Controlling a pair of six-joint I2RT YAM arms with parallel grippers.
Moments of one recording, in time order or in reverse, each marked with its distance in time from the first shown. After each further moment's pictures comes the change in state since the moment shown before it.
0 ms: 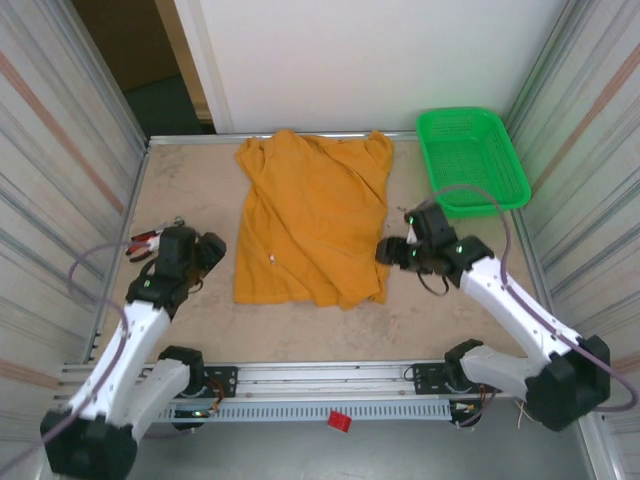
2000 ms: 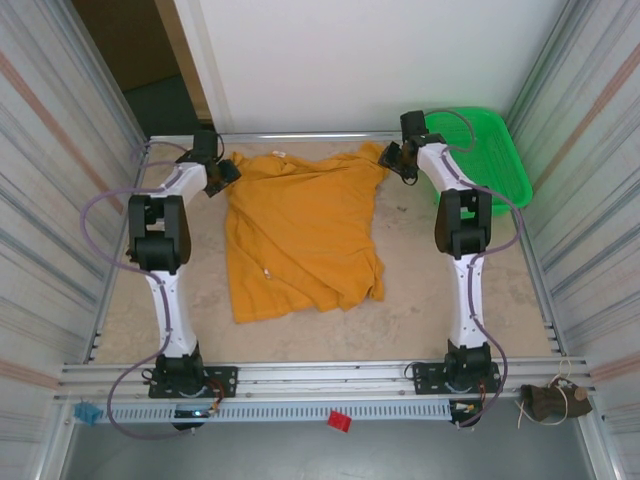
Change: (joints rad) left arm 0.165 1.261 1.020 0.113 0.126 0.303; right arm -0.264 1.248 1.171 0.027 -0.022 -0.015
